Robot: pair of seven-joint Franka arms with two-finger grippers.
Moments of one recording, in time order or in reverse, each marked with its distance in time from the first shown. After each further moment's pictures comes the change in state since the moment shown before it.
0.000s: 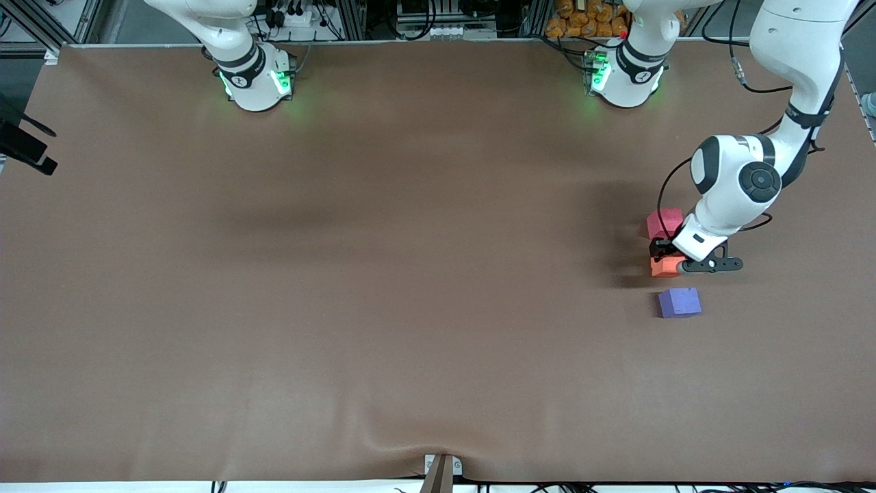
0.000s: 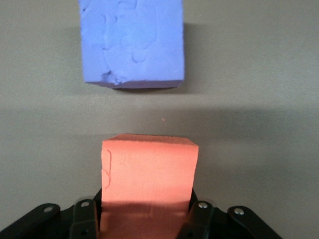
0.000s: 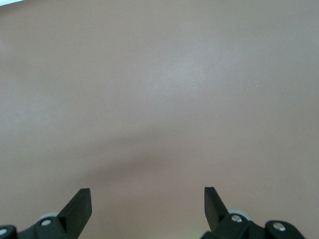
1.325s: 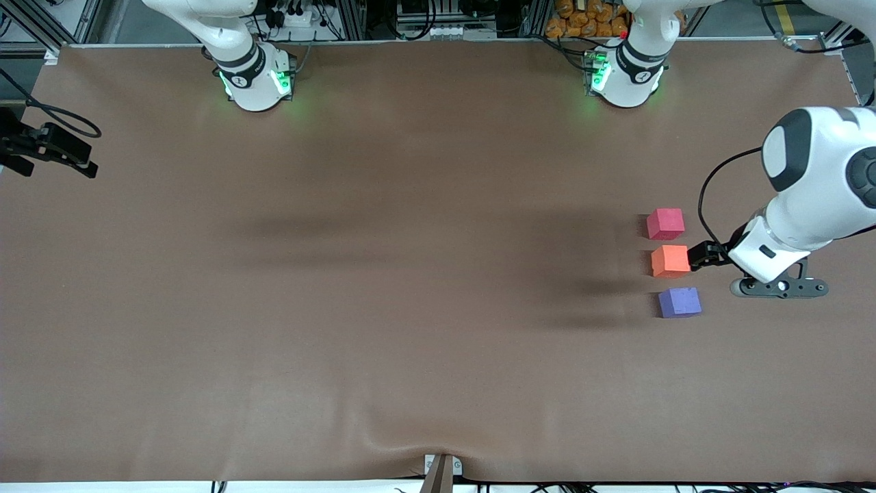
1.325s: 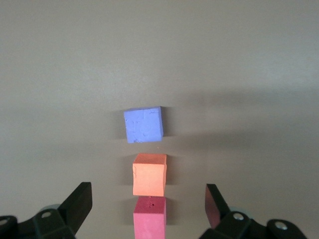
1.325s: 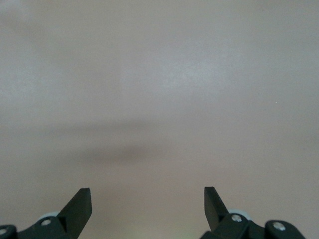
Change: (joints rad) left arm -0.002 -0.100 -0.113 0.586 -0.003 -0.747 0.031; right arm 0.057 0.012 0.011 -0.033 0.000 0.028 -0.124
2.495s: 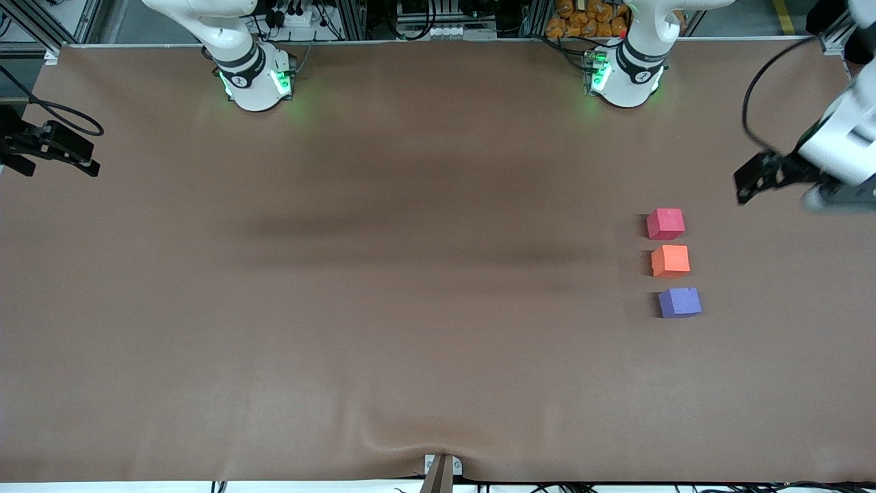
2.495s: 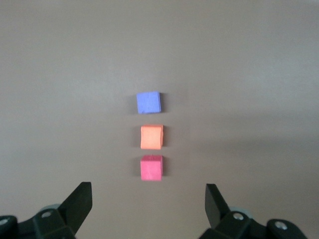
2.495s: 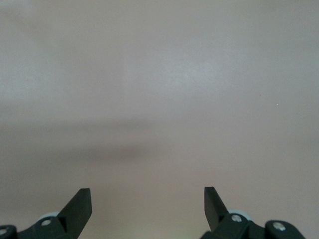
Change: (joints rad) left arm -0.197 -0.242 0.193 0.194 -0.071 -0.381 0.008; right arm 0.007 -0.004 0.005 0.000 0.000 -0.014 -0.009
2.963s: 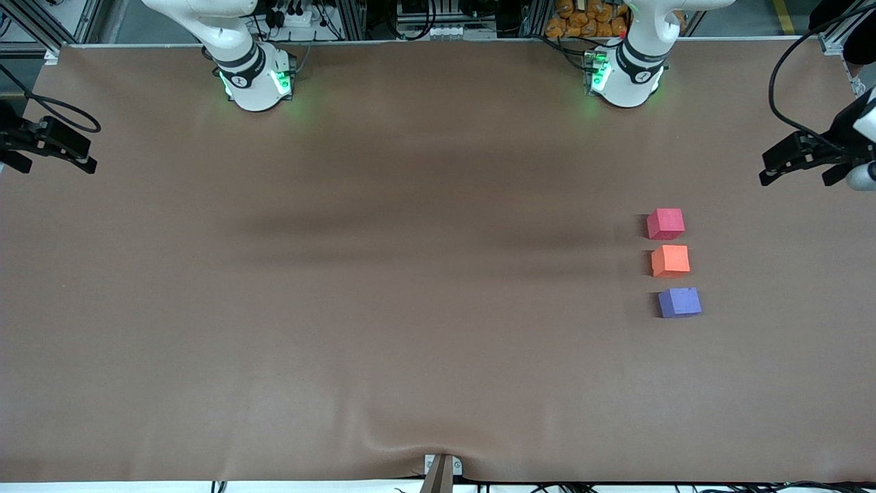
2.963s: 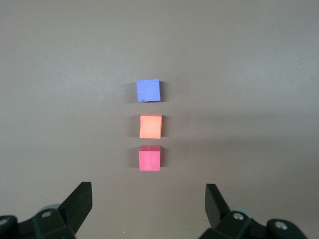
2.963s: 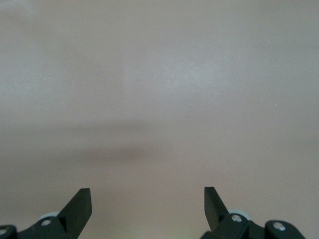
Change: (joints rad) left arm -0.019 -0.037 0.080 -0.081 -0.049 0.025 0.057; right arm 0.000 -0.006 0.000 0.004 0.000 0.001 0.000
